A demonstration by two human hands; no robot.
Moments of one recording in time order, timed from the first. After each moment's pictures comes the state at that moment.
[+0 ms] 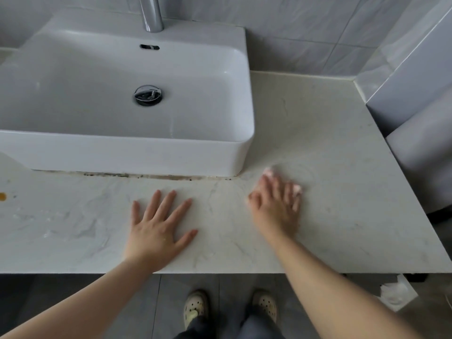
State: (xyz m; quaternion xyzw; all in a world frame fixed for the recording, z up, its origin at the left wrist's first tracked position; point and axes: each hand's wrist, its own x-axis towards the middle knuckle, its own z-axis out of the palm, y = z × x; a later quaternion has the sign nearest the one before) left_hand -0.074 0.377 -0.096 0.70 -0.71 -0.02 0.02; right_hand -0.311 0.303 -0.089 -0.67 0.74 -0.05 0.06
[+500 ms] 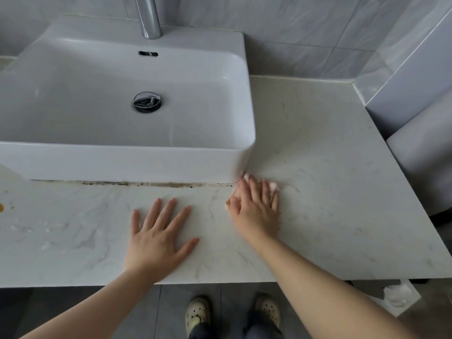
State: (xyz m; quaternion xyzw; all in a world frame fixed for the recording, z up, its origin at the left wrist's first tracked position) left_hand -0.073 0.377 -0.095 0.70 -0.72 -0.03 0.03; right_hand -0.272 0.298 -0.090 -0.72 0.69 -0.08 0.06
